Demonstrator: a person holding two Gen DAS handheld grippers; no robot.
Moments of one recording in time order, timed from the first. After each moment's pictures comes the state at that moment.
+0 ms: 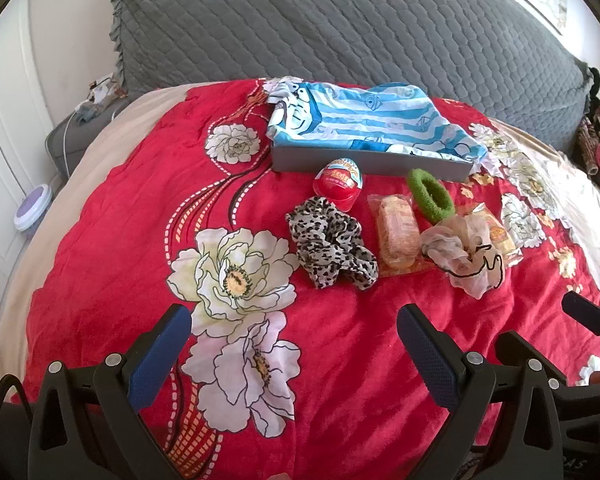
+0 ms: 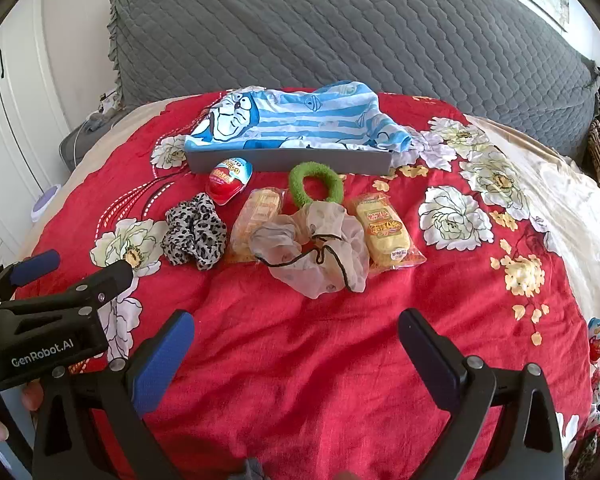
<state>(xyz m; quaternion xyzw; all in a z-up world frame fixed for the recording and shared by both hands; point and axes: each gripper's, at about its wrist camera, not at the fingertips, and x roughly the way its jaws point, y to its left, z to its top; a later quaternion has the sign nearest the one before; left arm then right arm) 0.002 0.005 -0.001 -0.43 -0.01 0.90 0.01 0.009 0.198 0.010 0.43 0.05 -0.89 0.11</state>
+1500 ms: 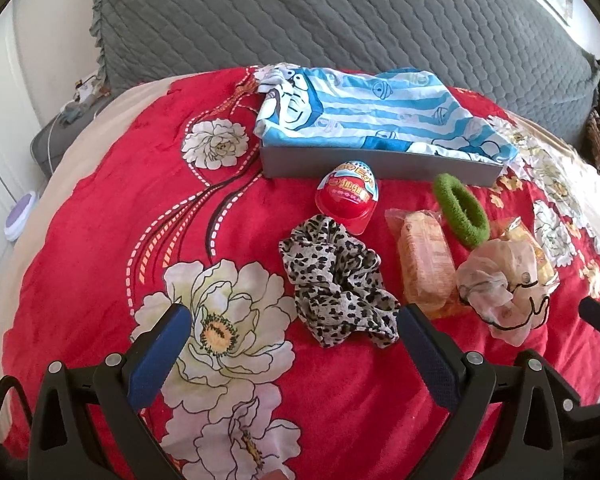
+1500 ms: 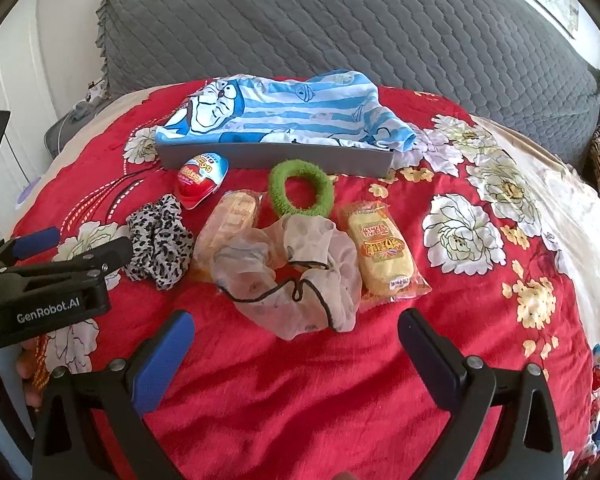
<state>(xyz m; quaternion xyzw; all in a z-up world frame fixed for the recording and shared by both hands) -0.068 0.011 -0.032 -0.45 -0.01 0.89 0.01 -0.037 0.197 -0.016 0.44 0.08 -0.89 0.10</state>
